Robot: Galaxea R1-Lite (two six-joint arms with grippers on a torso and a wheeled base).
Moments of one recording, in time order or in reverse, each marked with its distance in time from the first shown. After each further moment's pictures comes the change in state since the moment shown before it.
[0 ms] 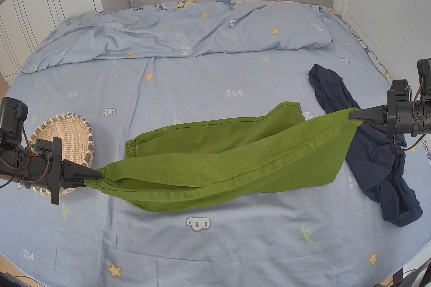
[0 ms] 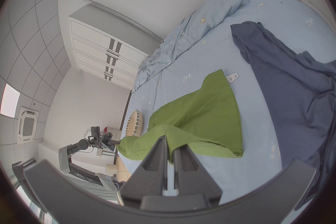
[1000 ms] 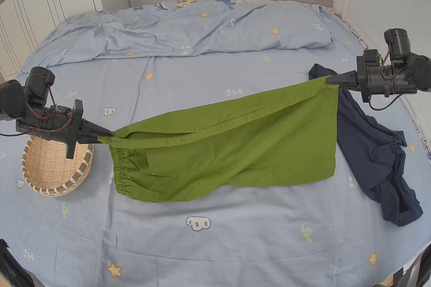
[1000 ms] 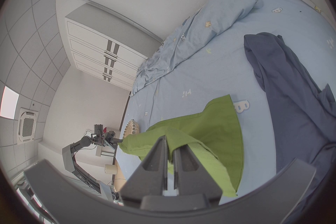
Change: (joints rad) left arm 0.018 0.370 -0.473 0.144 0.002 0.000; right arm 0.023 0.347 -0.546 0.191 -0.008 -0.008
